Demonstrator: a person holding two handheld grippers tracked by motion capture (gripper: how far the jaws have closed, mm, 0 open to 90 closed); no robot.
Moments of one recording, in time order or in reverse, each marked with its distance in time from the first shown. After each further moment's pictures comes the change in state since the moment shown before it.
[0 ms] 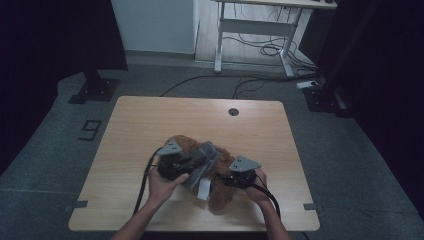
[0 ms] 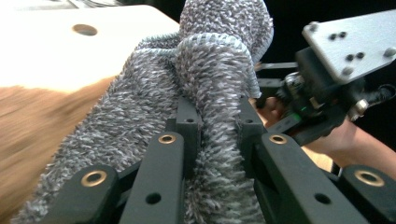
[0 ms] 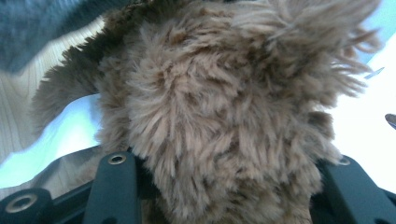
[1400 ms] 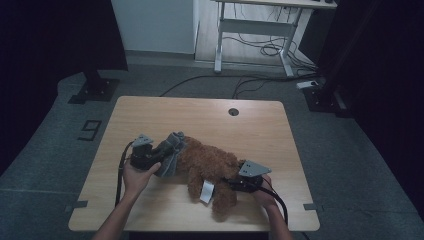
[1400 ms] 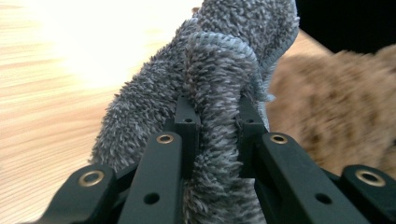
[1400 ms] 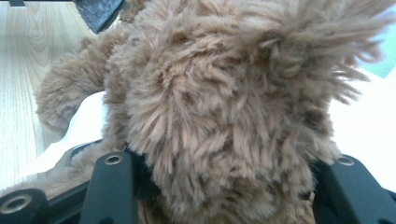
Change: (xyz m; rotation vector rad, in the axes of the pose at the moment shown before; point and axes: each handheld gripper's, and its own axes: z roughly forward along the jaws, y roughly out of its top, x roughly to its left) left arm 0.095 -0.032 -0.058 0.025 0.290 -0.122; right arm -0.011 -0.031 -0.010 -0.075 0.069 0.016
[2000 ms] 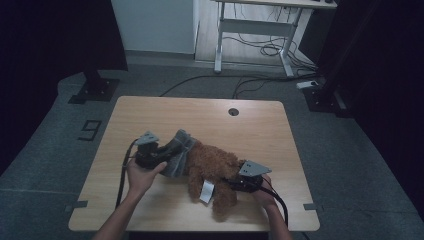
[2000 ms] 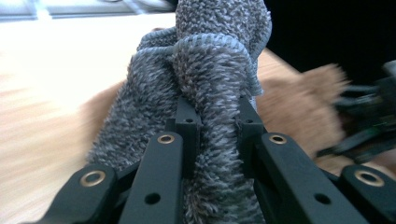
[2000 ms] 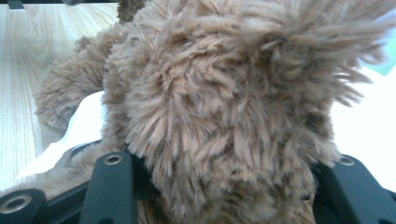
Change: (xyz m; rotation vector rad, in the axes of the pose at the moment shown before) left arm -0.051 0.033 0.000 -0.040 -0.159 0.054; right arm -0.001 -0.002 0.001 -0.003 -0.001 0.016
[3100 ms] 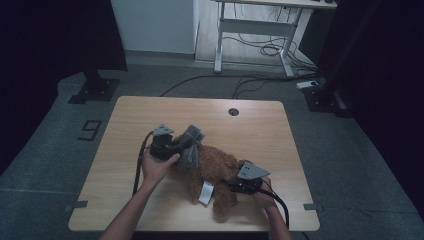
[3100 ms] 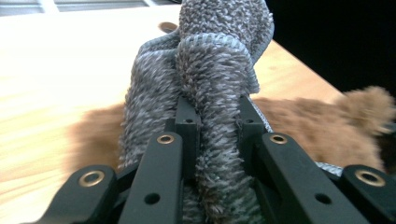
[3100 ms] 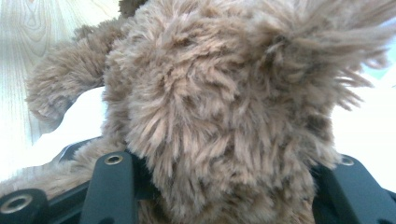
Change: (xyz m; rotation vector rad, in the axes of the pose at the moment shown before) left arm 0.026 0.008 0.027 0.042 0.107 -0.030; right arm 0.005 -0.002 0.000 0.009 -0.013 -0.048
